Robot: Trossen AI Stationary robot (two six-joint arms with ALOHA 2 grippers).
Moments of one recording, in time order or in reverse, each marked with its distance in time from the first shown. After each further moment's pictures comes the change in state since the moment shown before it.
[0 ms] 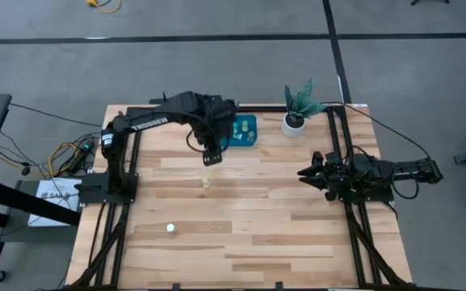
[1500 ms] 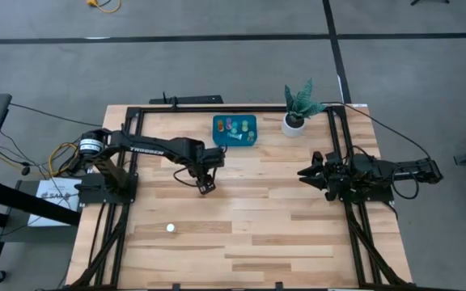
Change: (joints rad) left arm -0.153 -0.196 -0.862 0.602 -0.133 -0.398; right arm 0.000 0.000 0.000 0.000 0.000 0.000
